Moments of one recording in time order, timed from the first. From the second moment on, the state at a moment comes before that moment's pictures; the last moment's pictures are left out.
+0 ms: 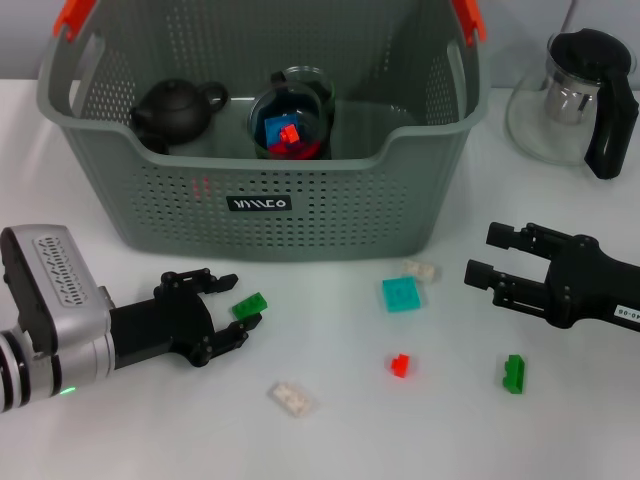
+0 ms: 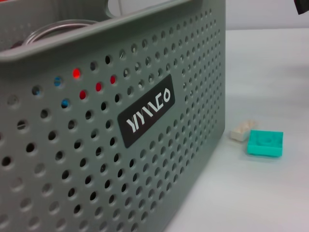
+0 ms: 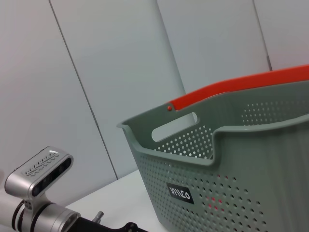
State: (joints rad) left arm -0.46 -2.18 0.47 0.44 2.14 1.20 -0.71; right arm 0.44 2.08 -0.63 -0.48 -1.86 -1.59 1.22
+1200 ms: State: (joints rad) left arm -0.45 -2.18 0.48 0.43 2.14 1.20 -0.68; right arm 0.43 2.07 -0.63 -0.48 -1.86 -1.59 1.22
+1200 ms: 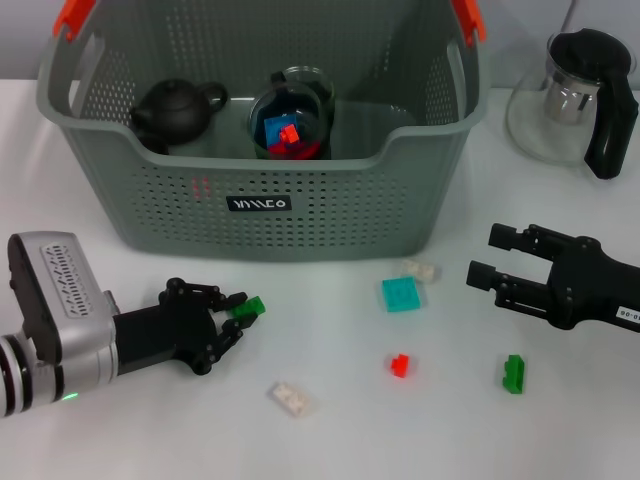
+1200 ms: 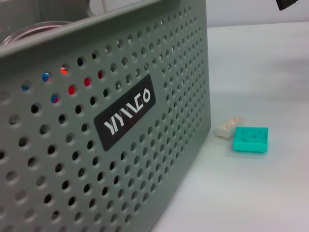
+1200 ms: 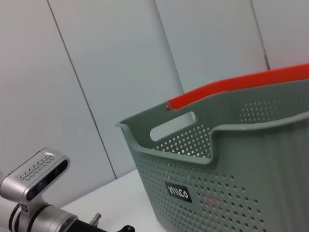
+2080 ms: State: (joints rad) left arm -0.54 -2.10 0.30 0.61 2.02 1.92 -1.03; right arm 0.44 2.08 -0.62 -0.49 -1.86 -1.59 1.22
